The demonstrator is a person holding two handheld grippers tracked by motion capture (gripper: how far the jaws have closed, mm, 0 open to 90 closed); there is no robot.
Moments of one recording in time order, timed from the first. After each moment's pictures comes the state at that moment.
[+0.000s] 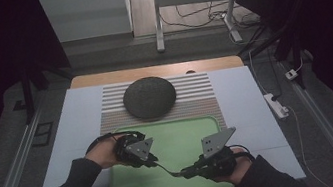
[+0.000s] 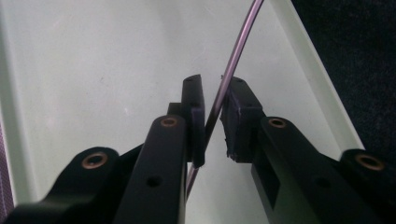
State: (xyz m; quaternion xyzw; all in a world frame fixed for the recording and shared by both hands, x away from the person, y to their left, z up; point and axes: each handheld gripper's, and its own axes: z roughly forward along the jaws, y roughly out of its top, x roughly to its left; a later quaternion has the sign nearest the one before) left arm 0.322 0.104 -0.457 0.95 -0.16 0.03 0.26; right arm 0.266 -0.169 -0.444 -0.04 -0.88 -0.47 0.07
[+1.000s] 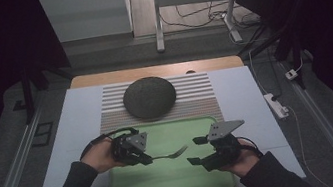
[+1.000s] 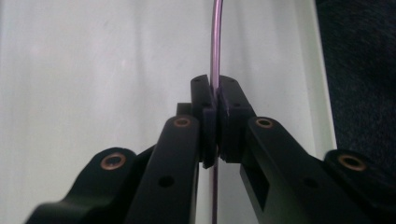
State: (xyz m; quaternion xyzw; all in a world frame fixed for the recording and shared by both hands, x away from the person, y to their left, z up) left arm 0.326 0.118 -0.461 0.97 0.01 -0.02 0.24; right arm 0.290 -0.188 -0.447 -0.19 -0.87 -0.44 -0.07
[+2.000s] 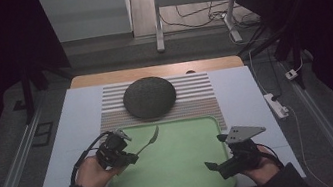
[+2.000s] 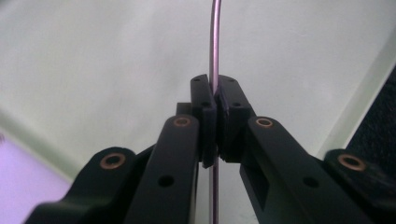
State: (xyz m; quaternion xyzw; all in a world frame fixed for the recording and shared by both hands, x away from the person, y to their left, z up) left arm 0.303 0.153 -0.472 0.89 0.37 -0.03 0.24; right arm 0.269 -0.228 -0.448 -0.26 -0.86 -0.43 -0.11
